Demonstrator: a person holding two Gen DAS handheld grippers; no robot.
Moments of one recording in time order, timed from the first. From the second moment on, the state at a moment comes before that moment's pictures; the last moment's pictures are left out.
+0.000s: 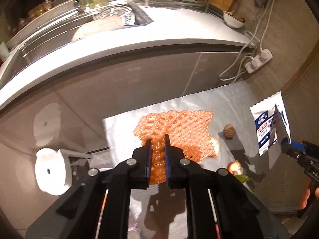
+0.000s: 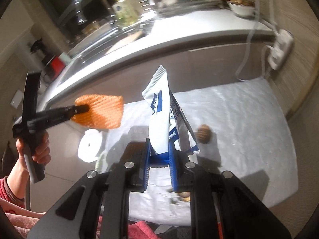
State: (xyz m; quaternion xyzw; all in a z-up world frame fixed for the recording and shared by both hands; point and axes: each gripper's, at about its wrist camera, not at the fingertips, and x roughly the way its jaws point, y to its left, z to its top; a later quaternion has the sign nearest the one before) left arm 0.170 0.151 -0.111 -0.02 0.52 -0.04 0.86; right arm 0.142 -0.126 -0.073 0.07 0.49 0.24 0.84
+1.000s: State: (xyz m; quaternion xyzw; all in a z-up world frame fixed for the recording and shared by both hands) left arm 0.068 0.286 -0.327 -0.03 0.68 0.03 0.74; right arm 0.055 0.053 -0.039 -0.01 0.48 0.31 0.82
